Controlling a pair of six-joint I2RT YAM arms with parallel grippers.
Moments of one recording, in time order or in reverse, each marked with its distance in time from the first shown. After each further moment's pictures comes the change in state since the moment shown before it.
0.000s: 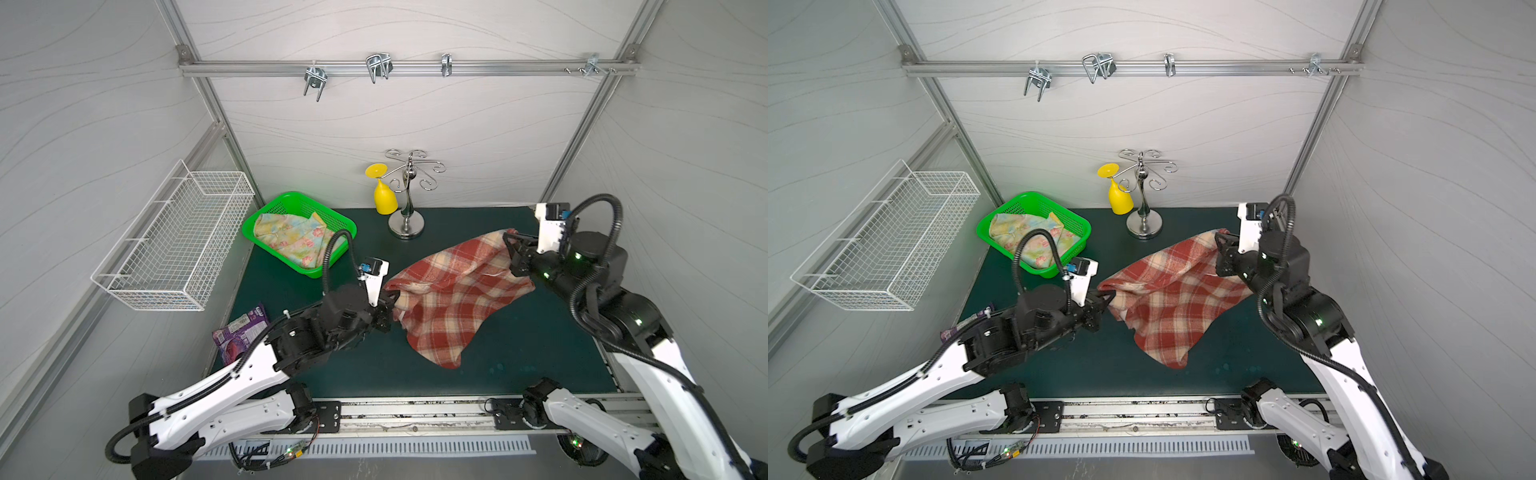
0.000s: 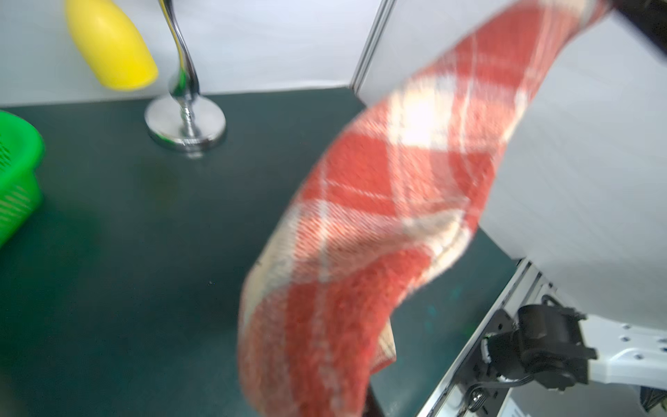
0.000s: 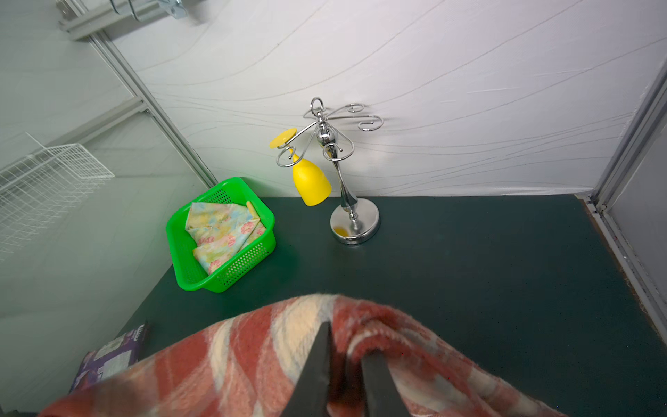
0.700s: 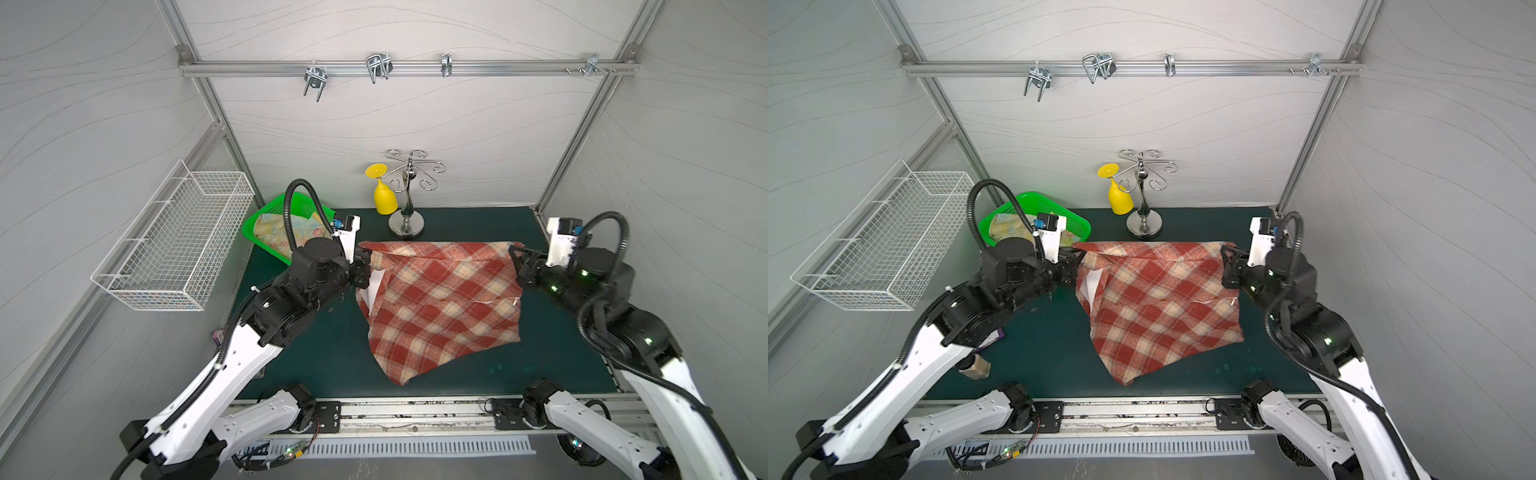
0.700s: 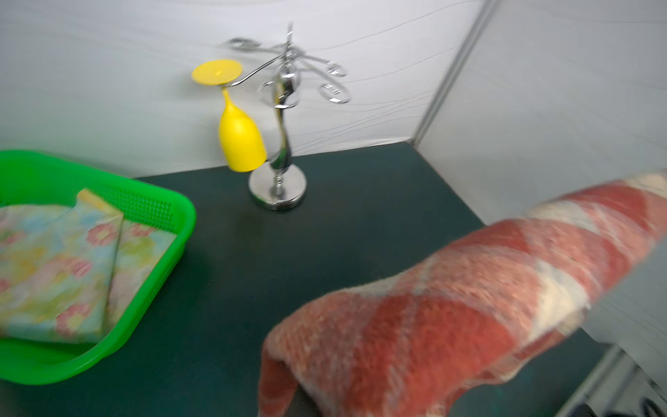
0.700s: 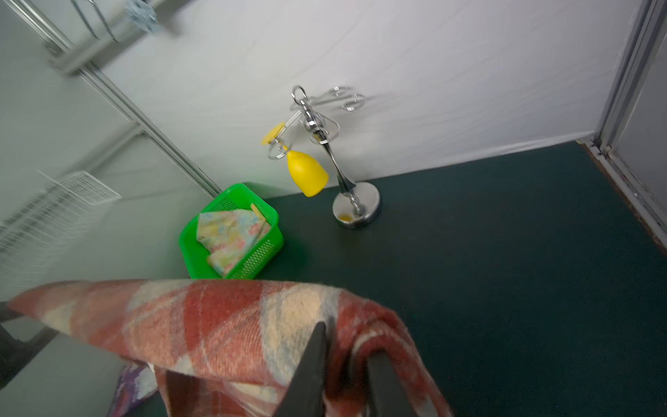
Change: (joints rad) left arm 0.447 0.186 0.197 -0.060 0.184 0.105; right arm -0.029 0.021 -0.130 0.005 0.009 0.159
